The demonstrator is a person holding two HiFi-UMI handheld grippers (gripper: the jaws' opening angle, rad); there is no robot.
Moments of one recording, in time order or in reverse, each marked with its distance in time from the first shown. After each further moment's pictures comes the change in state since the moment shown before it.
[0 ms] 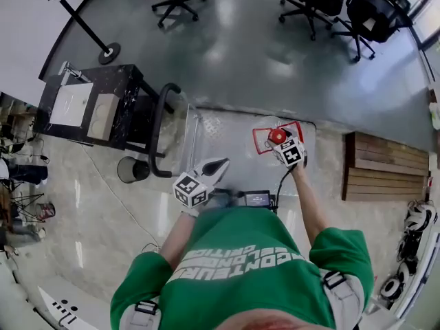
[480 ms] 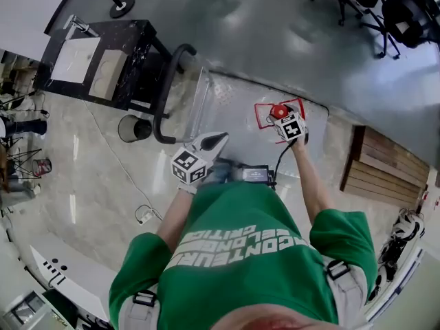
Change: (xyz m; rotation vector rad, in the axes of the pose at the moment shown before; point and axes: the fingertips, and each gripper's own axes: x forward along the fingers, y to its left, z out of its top) left arm -0.030 0.041 -0.019 -0.072 0.007 0.148; right arm 0.076 0.032 0.002 -0.077 0.103 0.103
